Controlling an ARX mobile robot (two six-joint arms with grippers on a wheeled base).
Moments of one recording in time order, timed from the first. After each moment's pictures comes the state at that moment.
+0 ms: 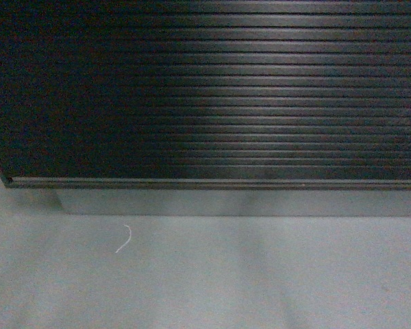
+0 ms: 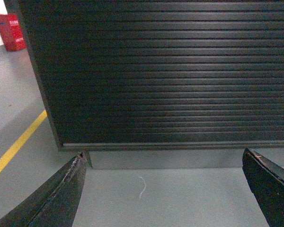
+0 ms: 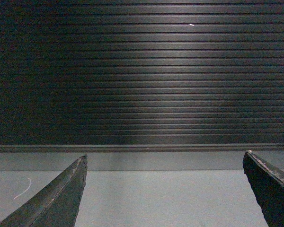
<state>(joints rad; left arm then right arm) 0.00 0.01 0.01 -0.01 0.00 -0.01 0.00 0.00 0.01 0.00 0.00 0.00</state>
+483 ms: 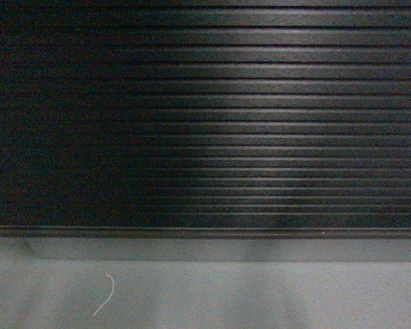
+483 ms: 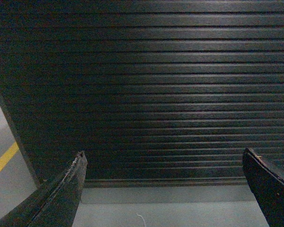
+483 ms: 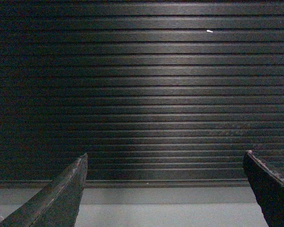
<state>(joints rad) 0.00 0.01 0.01 0.00 0.00 -0.01 0.00 0.00 0.01 0.00 0.00 0.00</state>
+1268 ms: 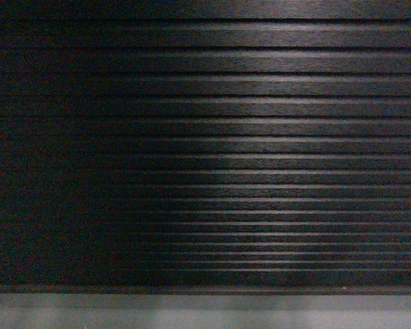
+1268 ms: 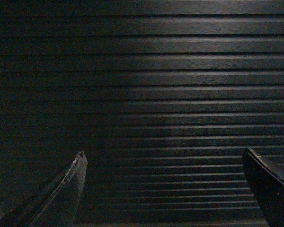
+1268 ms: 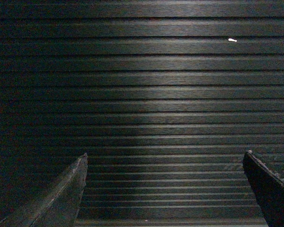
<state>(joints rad) 0.00 0.01 0.01 0.00 0.00 -0.01 0.00 0.00 0.01 0.00 0.00 0.00</state>
